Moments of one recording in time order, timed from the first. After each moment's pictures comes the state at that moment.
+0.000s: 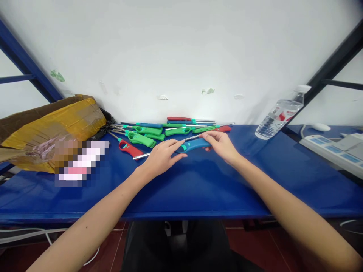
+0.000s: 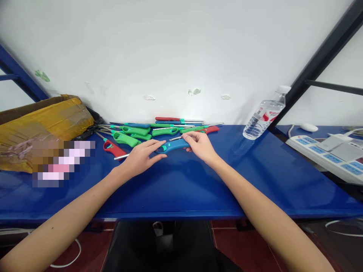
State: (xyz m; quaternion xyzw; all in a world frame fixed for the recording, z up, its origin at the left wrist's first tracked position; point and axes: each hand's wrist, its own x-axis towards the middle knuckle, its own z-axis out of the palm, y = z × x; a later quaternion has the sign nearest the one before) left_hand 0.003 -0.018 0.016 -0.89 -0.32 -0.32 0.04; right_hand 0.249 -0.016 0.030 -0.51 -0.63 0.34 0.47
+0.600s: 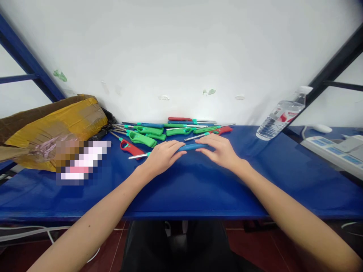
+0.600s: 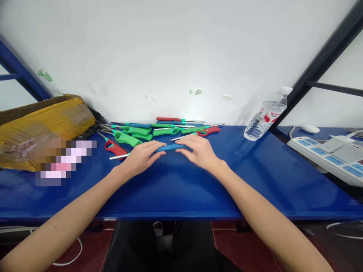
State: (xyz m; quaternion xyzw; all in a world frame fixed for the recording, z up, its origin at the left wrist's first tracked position) left_hand 0.000 -0.017 0.018 -0.90 -0.29 -0.32 0.06; right_hand 0.255 -0.023 0.022 -0.32 -0.85 -0.05 0.41
